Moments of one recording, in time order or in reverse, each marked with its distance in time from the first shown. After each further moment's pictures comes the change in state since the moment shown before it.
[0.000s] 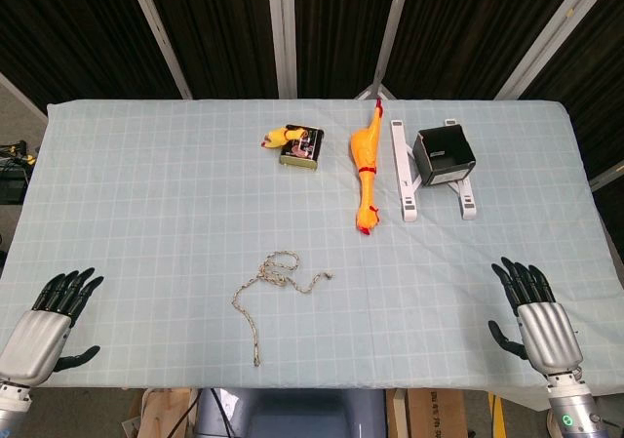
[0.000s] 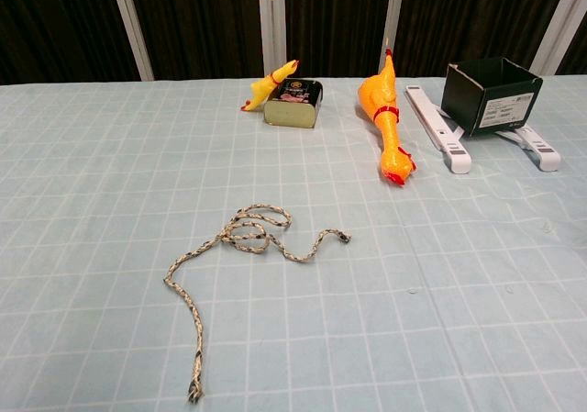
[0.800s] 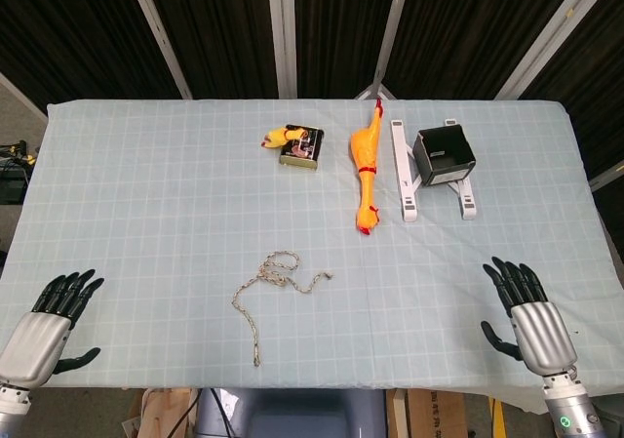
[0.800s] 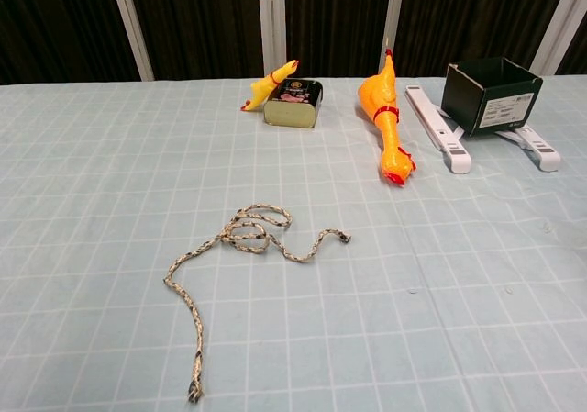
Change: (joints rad) left arm 0.004 0.006 0.006 -0.006 0.011 0.008 -0.009; right arm 0.013 0.007 -0.004 -0.008 -0.057 0.013 0.039
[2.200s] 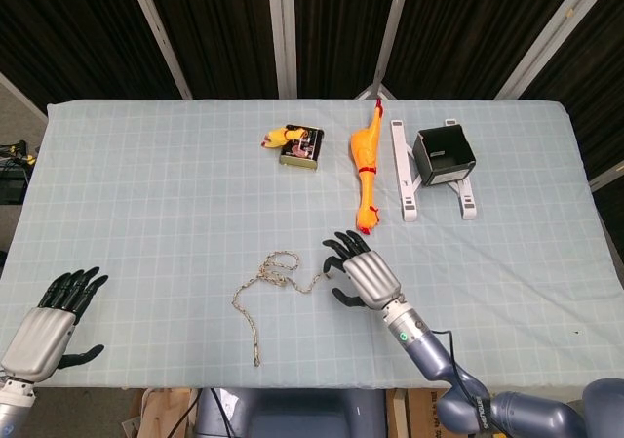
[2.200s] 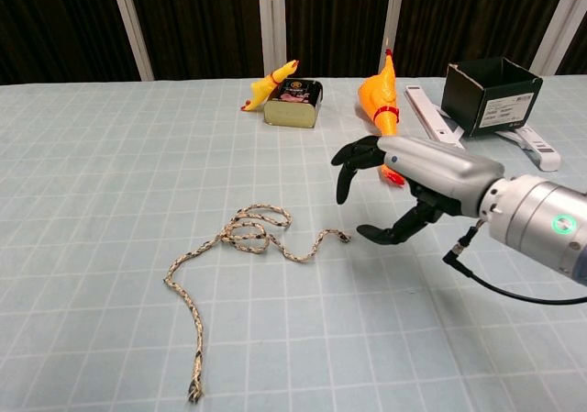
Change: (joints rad) left arm -0.025 -0.003 -0.010 -0.004 -0.030 -0.048 -0.017; right arm 0.491 -0.515 0.184 0.184 0.256 -0.473 -0.149
